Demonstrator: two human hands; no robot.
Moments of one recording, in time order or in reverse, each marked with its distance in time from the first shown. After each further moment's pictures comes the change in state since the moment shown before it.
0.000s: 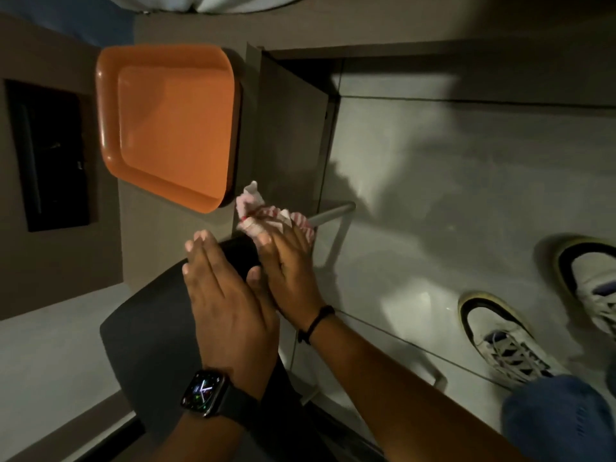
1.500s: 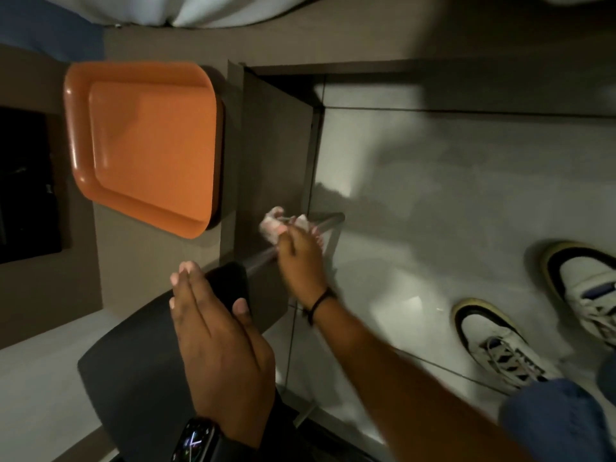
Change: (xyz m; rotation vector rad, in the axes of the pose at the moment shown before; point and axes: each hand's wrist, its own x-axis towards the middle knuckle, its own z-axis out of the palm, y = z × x) left_hand 0.001 0.013 -0.009 -0.109 -0.016 -0.078; right_hand 0.051 0.009 -0.020 0.045 0.027 0.426
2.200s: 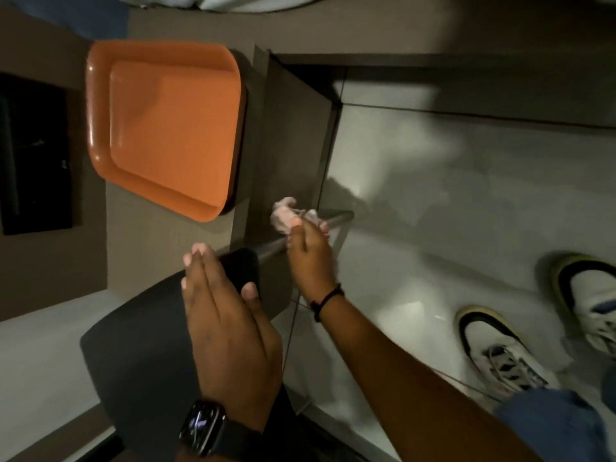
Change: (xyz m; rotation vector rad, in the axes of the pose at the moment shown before) left_hand -0.001 -0.015 0.011 0.006 0.035 0.039; right_hand -0.001 0.012 0.011 0.107 0.064 0.069
